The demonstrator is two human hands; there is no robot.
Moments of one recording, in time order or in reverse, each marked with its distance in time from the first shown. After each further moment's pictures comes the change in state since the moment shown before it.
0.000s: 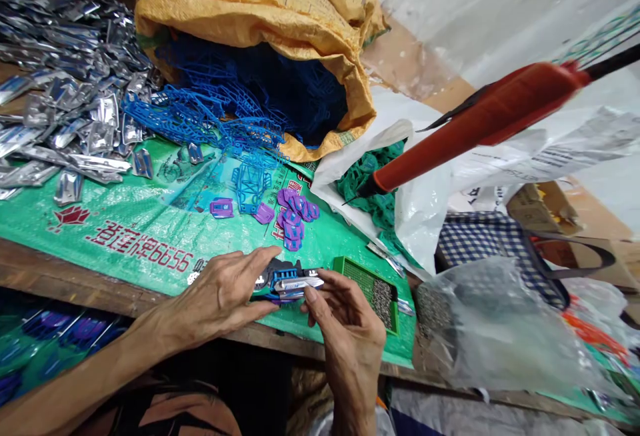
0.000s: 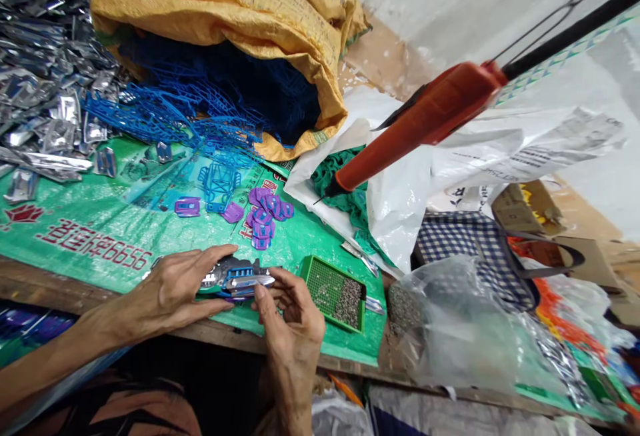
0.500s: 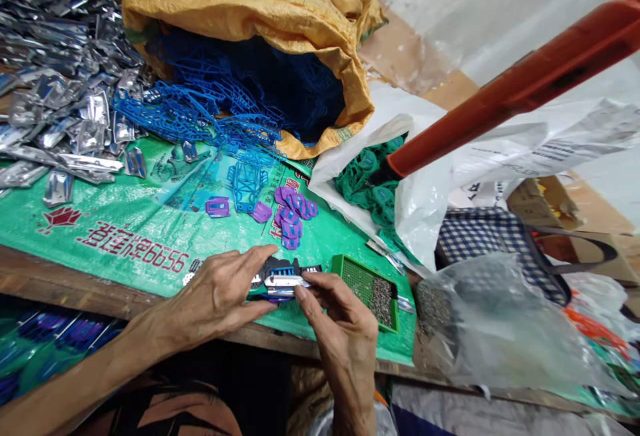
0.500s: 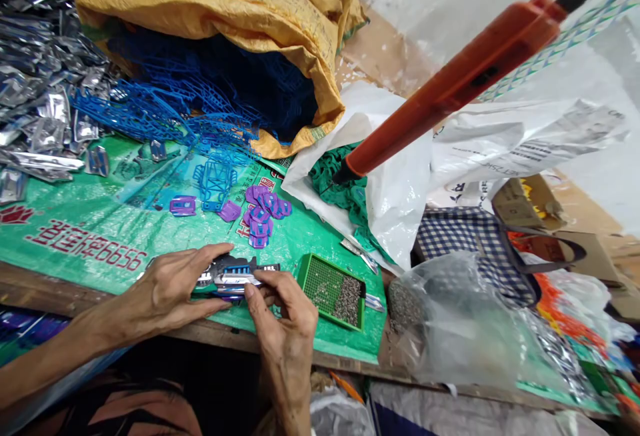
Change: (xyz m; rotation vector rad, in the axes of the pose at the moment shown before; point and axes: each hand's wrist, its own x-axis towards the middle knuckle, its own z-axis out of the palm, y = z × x) left_hand 0.002 0.003 -0.001 0.016 0.029 0.004; right_hand 0.004 -0.001 -0.003 -0.206 -0.115 -0.147
